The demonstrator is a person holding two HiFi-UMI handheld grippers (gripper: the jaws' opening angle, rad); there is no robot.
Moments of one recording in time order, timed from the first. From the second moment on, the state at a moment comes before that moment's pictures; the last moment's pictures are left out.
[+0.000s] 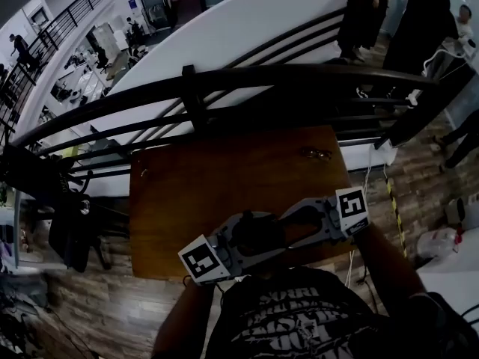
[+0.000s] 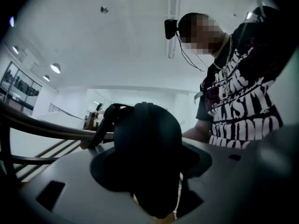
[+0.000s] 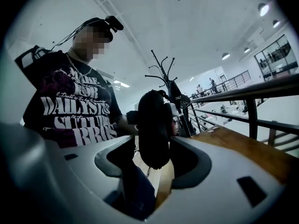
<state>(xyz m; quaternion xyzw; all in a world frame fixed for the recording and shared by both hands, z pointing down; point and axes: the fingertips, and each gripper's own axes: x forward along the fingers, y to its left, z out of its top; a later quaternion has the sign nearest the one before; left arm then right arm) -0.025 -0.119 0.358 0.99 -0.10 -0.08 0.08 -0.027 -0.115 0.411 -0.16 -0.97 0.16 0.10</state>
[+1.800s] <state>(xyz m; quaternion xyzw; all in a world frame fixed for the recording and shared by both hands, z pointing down) -0.052 -0.109 0.397 0.97 -0.25 0.07 -0.05 -0.072 -0.125 0.363 -0.17 -0.94 0.27 0.14</state>
